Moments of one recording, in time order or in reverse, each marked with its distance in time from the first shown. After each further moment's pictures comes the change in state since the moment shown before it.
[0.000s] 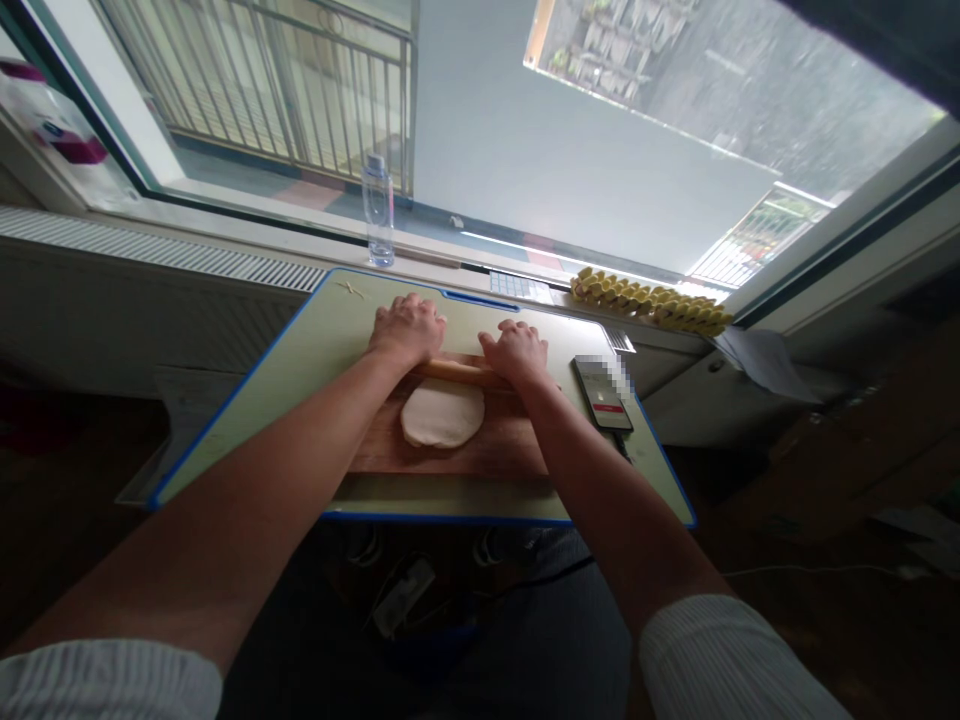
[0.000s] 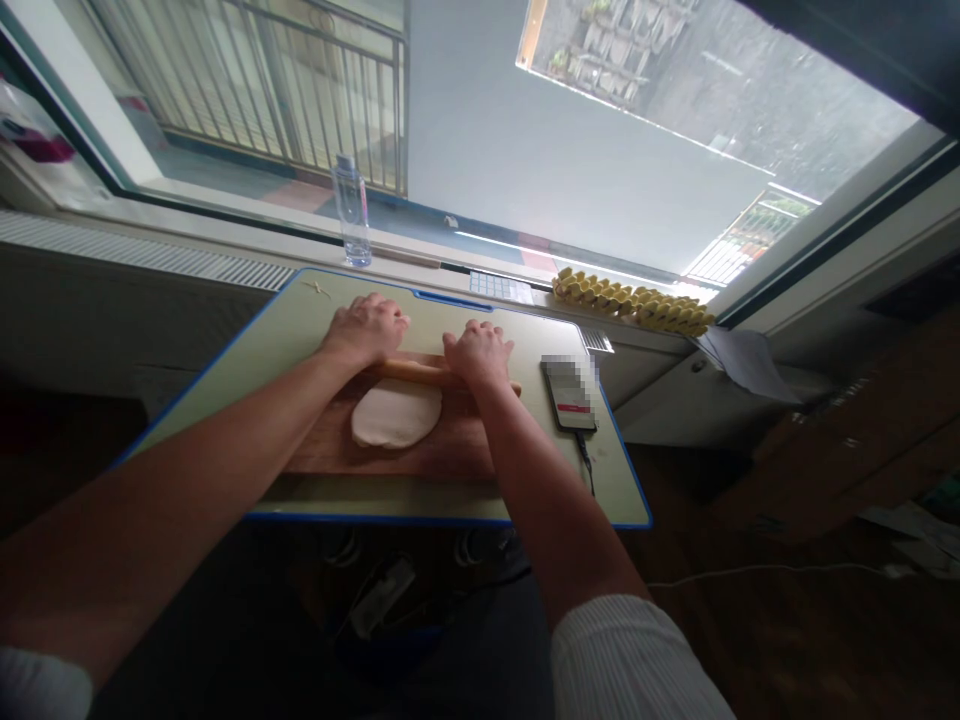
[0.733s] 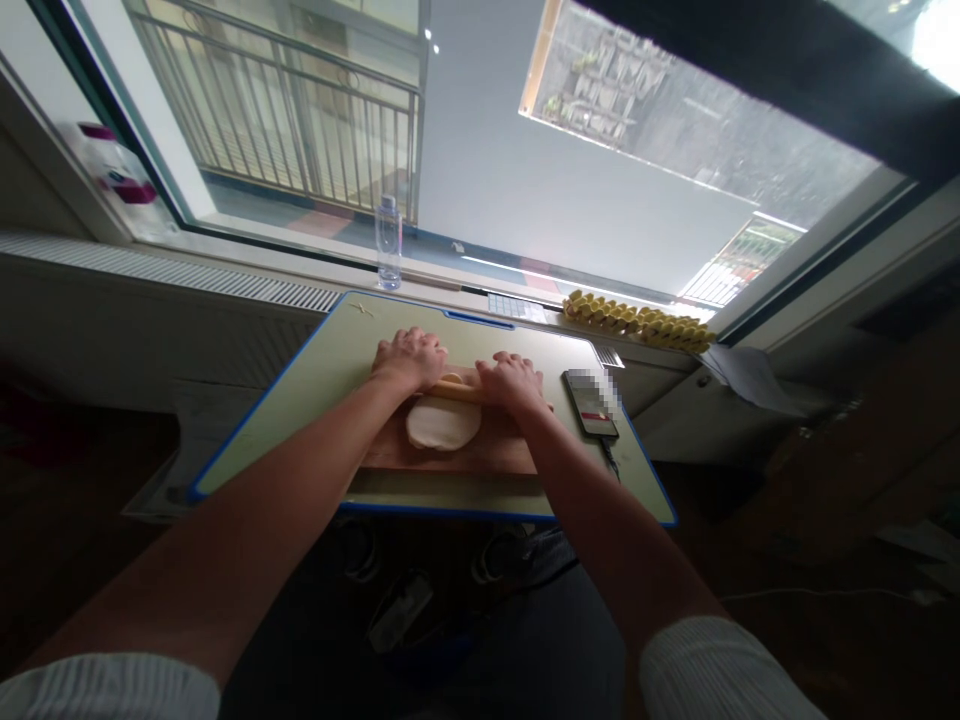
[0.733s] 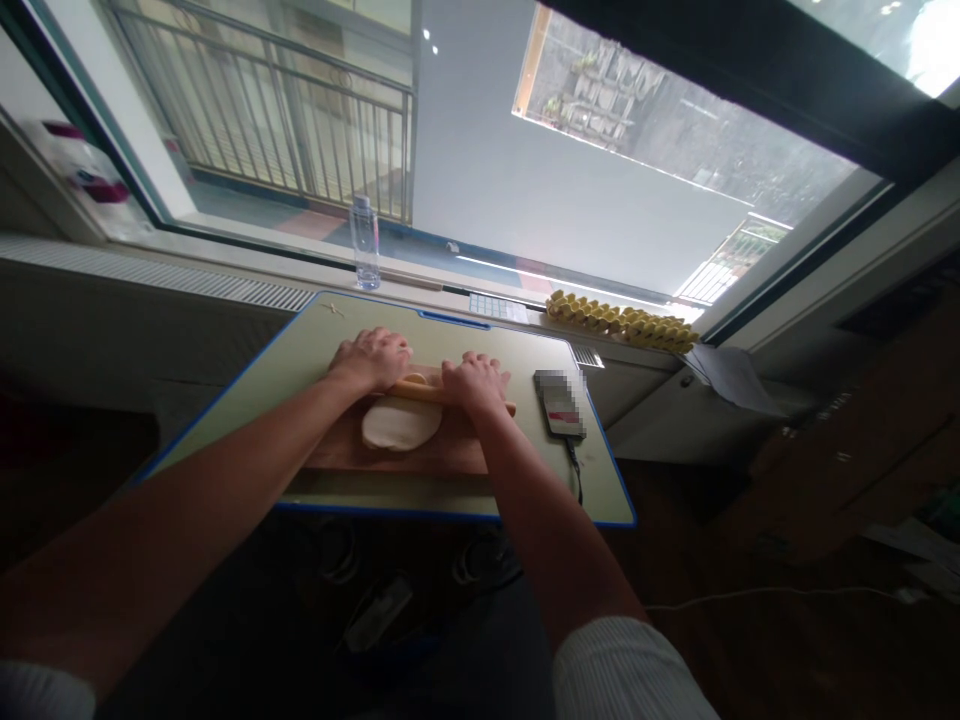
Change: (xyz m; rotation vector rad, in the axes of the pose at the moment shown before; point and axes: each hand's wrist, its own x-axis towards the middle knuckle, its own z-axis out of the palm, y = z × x) left_hand -0.029 -0.002 -0.008 0.010 -0.103 -0.005; right_hand -0.041 -0.005 -0.016 0.039 -0.111 0.037
